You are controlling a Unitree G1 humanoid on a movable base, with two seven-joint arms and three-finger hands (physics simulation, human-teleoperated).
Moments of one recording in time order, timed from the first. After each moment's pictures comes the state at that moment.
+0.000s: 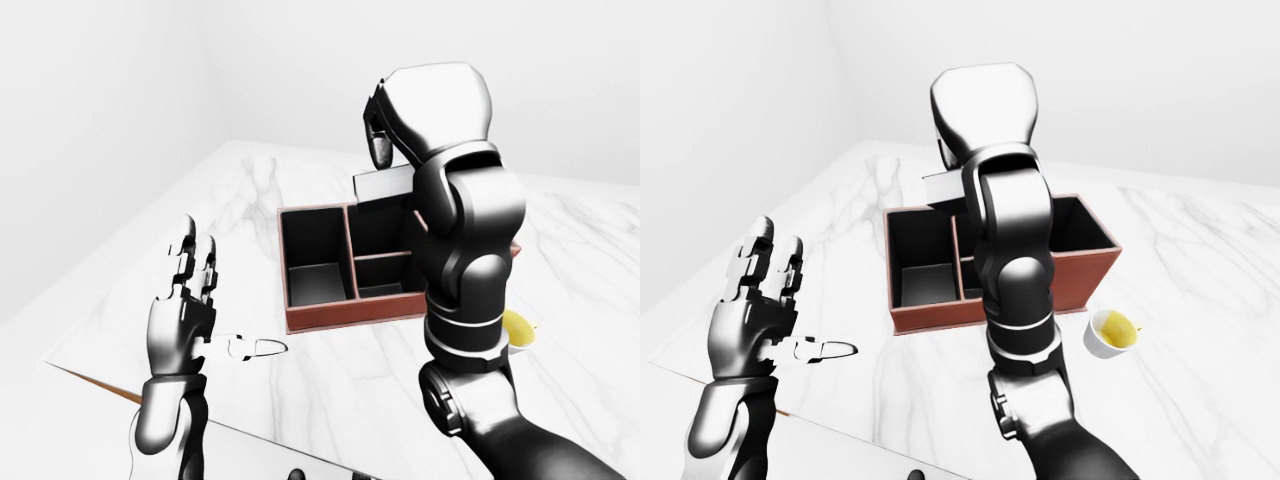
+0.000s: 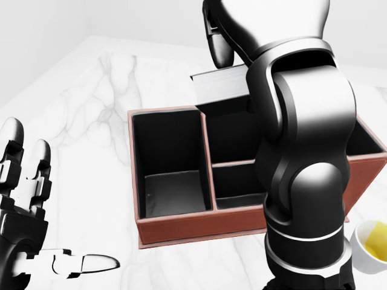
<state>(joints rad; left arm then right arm) 0.21 -0.01 0.10 -0.64 -0.13 0.09 -0.13 -0.92 0.02 0.01 -0.27 -1.66 0.09 0.70</state>
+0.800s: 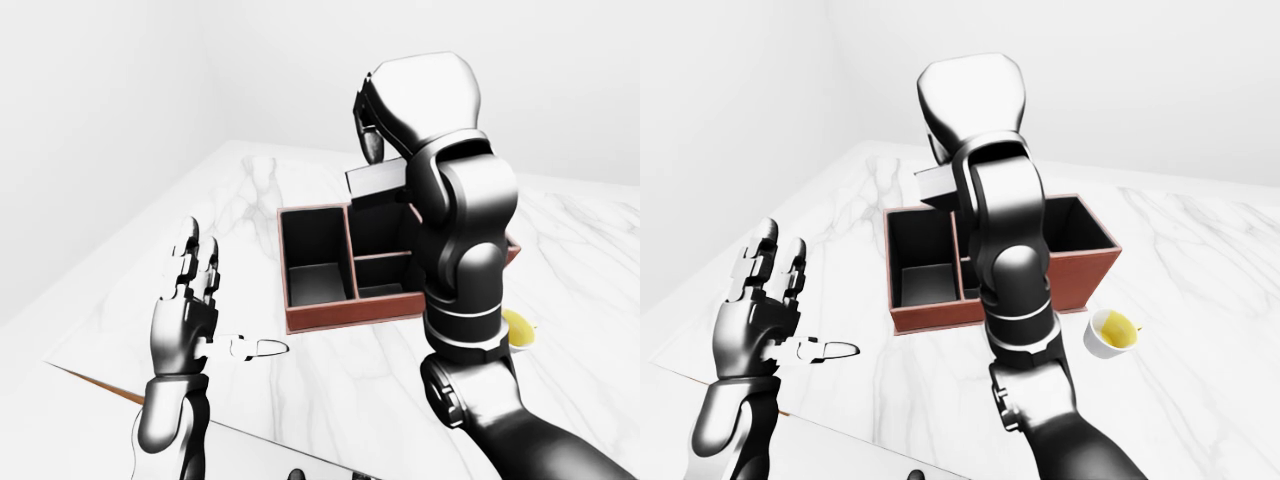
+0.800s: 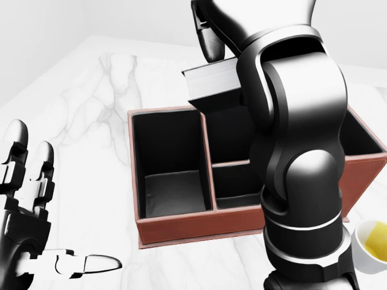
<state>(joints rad) 0.21 -0.01 0.09 -0.63 -0.12 0.09 -0.13 -0.96 0.00 0.04 -0.21 -1.63 0.09 0.70</state>
